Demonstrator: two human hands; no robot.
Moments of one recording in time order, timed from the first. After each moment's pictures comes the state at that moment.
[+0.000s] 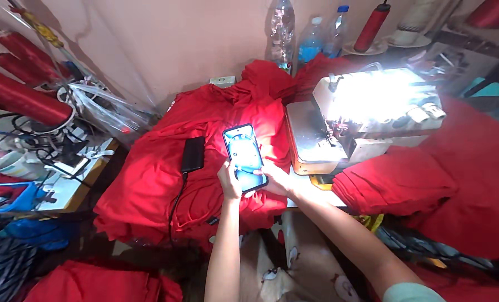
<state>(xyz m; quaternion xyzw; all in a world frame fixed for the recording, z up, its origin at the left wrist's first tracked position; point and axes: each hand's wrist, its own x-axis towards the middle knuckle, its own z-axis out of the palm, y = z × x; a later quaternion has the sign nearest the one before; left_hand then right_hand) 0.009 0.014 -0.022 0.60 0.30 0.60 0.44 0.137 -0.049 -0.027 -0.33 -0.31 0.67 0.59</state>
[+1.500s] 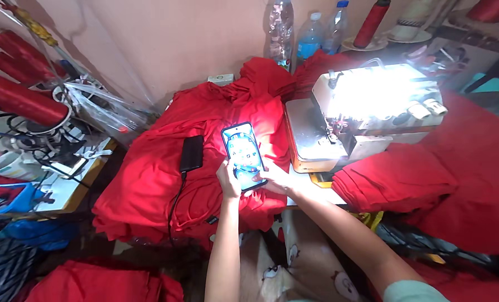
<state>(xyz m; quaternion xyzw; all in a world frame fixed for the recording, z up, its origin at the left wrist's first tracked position) 0.010 0.012 -0.021 0.58 0.30 0.59 0.46 0.135 -0.051 -0.026 -0.34 -0.32 0.65 0.59</state>
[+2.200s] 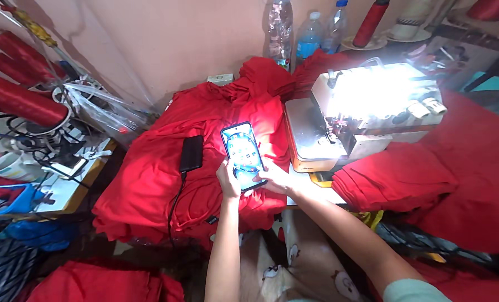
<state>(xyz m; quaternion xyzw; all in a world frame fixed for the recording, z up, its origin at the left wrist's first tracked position) 0.010 0.012 -0.021 0.58 0.31 0.59 0.46 0.135 -0.053 -0.024 -0.34 -0.33 0.65 0.60</state>
